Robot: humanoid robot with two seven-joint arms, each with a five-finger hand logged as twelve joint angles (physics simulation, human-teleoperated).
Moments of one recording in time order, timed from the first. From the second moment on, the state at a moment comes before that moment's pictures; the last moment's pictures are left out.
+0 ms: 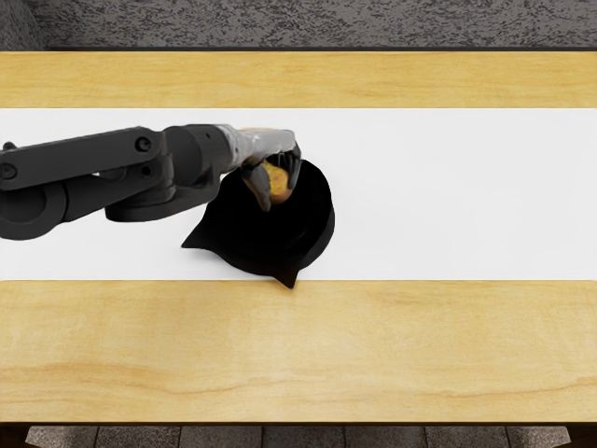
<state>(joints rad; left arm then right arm) -1.35 0.39 -0.13 -1.47 1.07 -0.14 0.61 -0.05 0.00 0.05 0.00 -0.03 0.22 -0.22</state>
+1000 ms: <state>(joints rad) -1.35 0.52 -0.20 -1.57 0.96 -0.14 0.61 -0.05 0.00 0.05 0.00 -0.03 0.22 -0.22</state>
